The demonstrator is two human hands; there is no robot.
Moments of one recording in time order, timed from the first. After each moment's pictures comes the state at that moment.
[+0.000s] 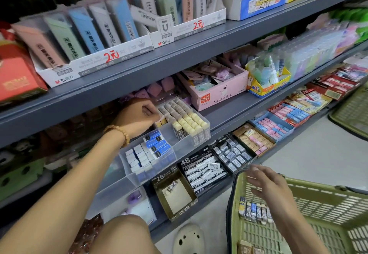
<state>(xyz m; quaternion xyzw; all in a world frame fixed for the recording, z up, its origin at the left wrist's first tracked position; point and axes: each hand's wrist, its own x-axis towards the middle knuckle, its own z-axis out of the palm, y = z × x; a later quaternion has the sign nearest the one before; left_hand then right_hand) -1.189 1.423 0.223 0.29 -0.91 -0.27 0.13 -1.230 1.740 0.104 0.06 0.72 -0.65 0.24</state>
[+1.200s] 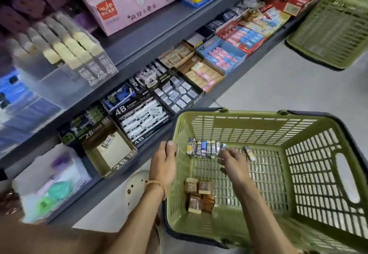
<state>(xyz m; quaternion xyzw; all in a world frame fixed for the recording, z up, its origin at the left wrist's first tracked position) -1.176 1.662 -0.050 0.38 -0.80 -0.47 0.00 -1.237 1.833 -0.080 0.18 0.74 -0.59 0.28</state>
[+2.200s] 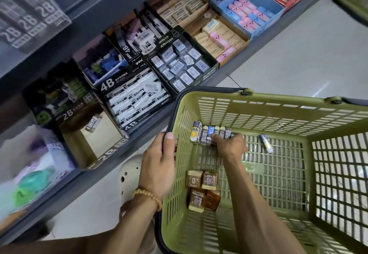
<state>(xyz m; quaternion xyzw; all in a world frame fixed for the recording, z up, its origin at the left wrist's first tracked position) -1.171 1.659 -0.071 0.38 -0.78 -0.49 0.02 -1.288 1.786 -0.214 0.30 0.84 -0.37 0.27</state>
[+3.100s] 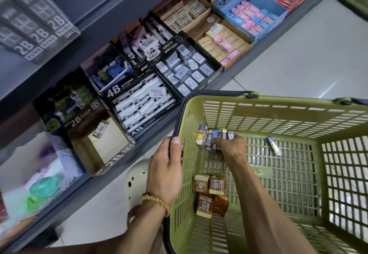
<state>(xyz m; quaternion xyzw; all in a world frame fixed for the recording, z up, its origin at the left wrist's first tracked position) -1.173 1.662 -0.066 0.39 -0.79 -0.48 0.01 -1.290 1.781 -0.198 0.28 0.76 -0.49 0.33</state>
